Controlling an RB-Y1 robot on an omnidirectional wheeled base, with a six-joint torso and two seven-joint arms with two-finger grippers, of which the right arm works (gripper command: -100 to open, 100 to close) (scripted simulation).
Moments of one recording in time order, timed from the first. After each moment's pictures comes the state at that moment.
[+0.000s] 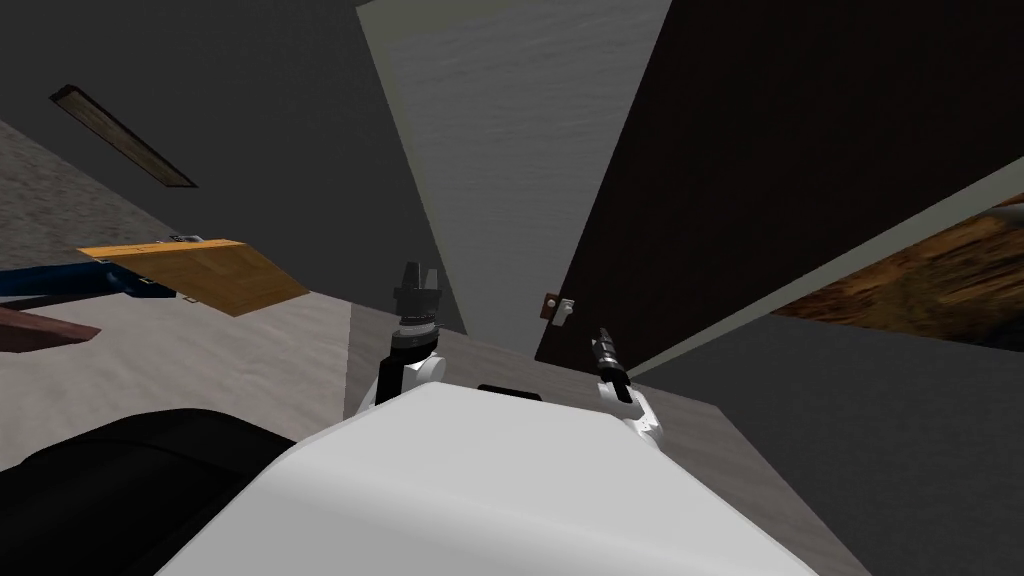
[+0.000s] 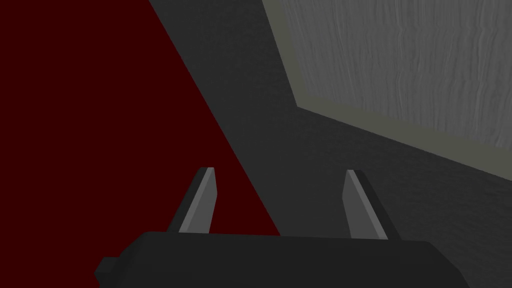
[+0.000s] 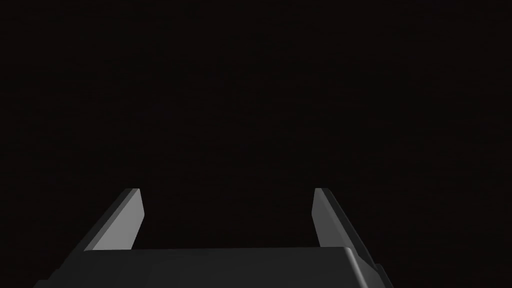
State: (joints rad) arm 0.10 -0.24 -0.28 -1.24 0.24 -0.33 -0.46
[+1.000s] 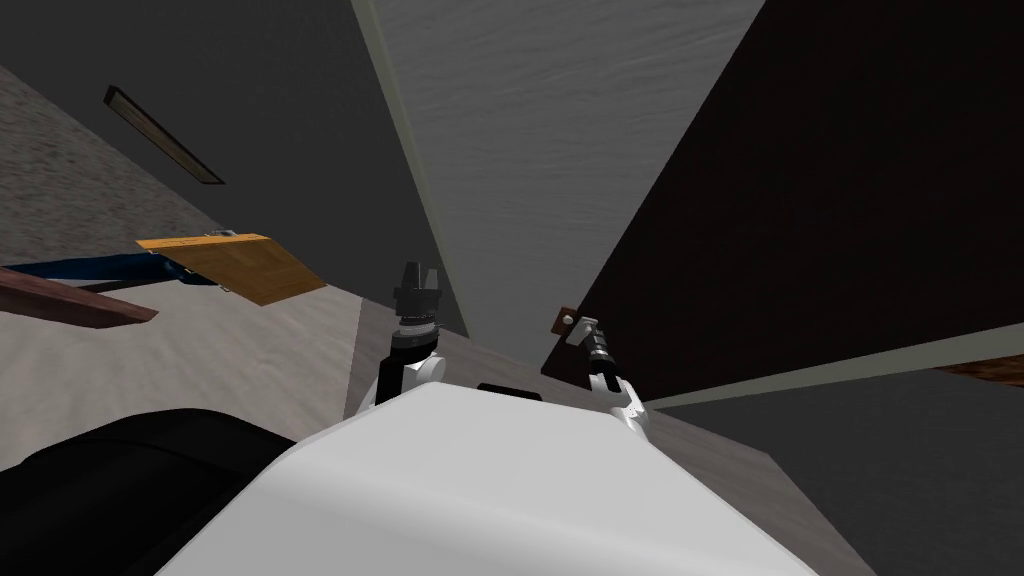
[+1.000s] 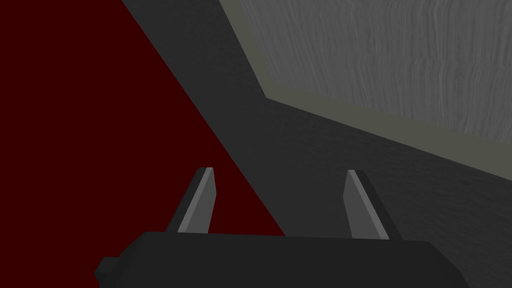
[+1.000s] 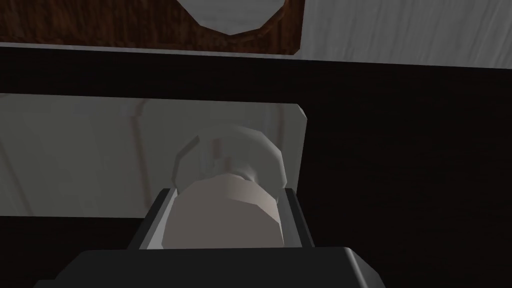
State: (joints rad) arm 0.05 -0.21 -0.25 -1.23 0.25 -0.35 -0.44
